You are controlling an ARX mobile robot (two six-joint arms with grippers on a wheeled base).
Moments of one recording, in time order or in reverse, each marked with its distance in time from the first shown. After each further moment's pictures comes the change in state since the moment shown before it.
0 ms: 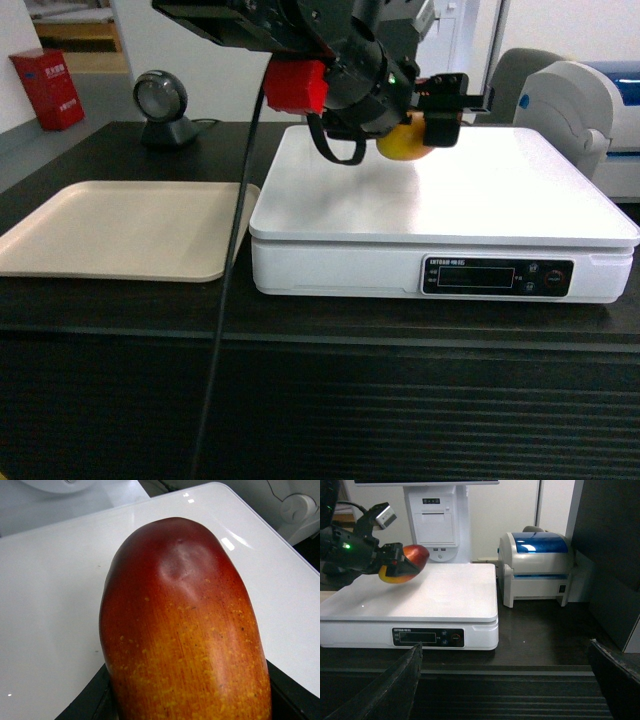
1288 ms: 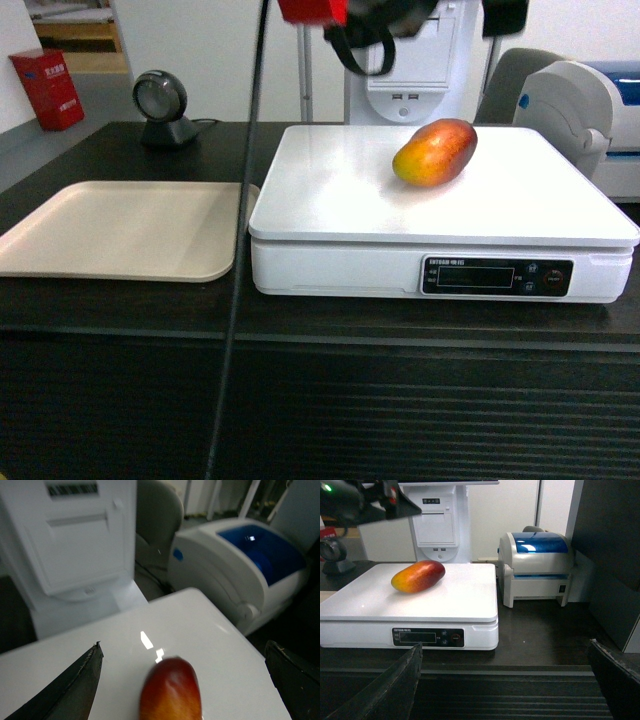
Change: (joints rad) left arm -0.003 -0.107 0.007 0.169 -0.024 -0.035; right arm 0.000 0.000 0.000 0.000 0.000 0.000
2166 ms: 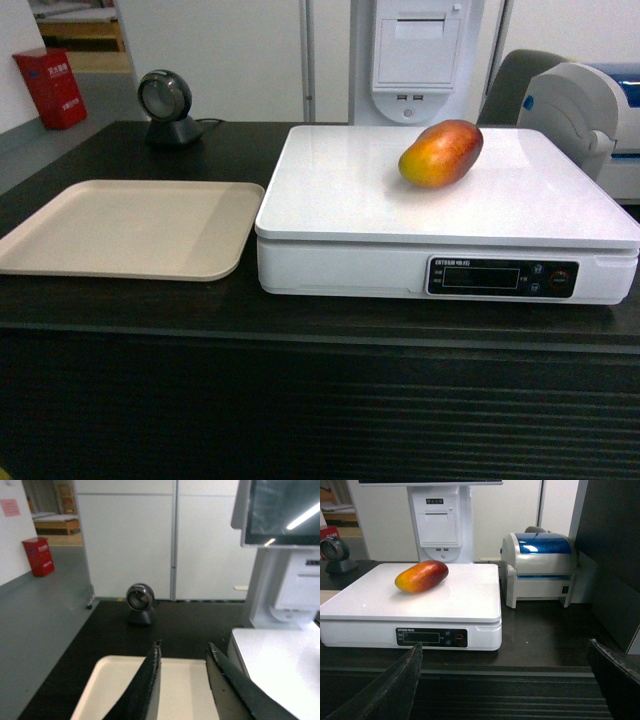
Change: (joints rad) left arm 0.393 -1.056 -1.227 0.457 -0.212 0.084; right arm 0.000 0.000 0.000 0.000 0.000 0.000
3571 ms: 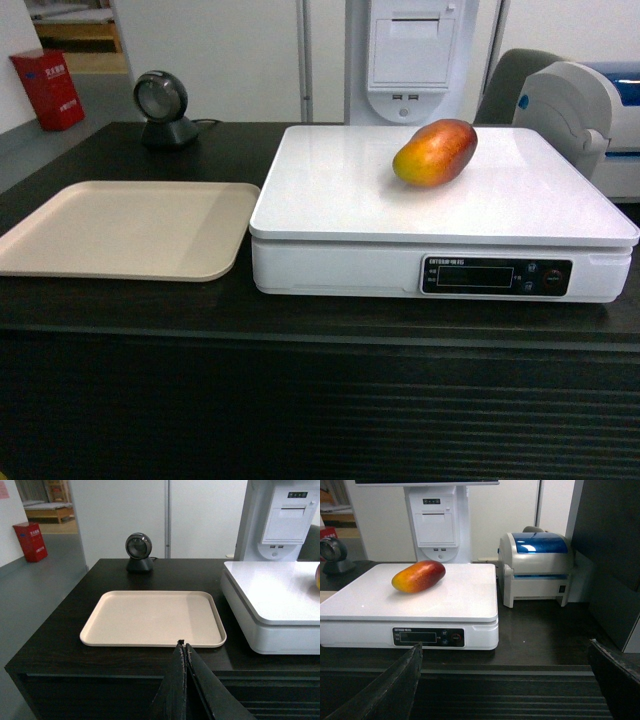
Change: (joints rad) left arm 0.110 -0.683 -0.614 -0.122 0.130 0.004; right arm 0.000 0.000 0.000 0.000 0.000 0.000
